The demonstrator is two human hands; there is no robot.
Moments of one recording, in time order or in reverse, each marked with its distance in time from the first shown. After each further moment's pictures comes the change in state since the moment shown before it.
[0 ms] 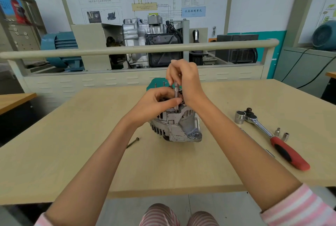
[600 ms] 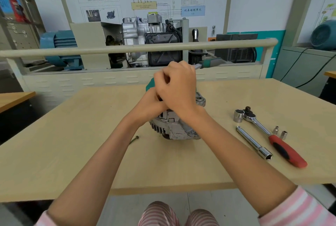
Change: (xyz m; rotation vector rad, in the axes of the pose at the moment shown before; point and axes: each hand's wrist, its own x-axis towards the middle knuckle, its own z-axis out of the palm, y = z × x) left_hand -0.003 0.006 0.004 0.022 0.042 0.020; right_hand -0.014 0.009 0.021 -0.899 0.248 -0.313
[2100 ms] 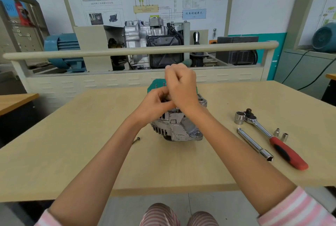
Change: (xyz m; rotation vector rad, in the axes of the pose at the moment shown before) left_hand 0.002 -0.004 0.000 -0.015 -0.008 -0.035; right_hand 0.006 0.009 -0.001 0.461 -0.036 0.112
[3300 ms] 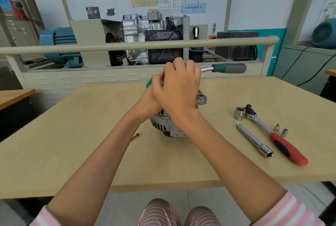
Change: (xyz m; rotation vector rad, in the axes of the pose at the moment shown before) left_hand -0.001 0.007 0.000 0.035 0.051 0.071; right_hand -0.019 -0.003 0.015 -0.895 0.203 -0.172
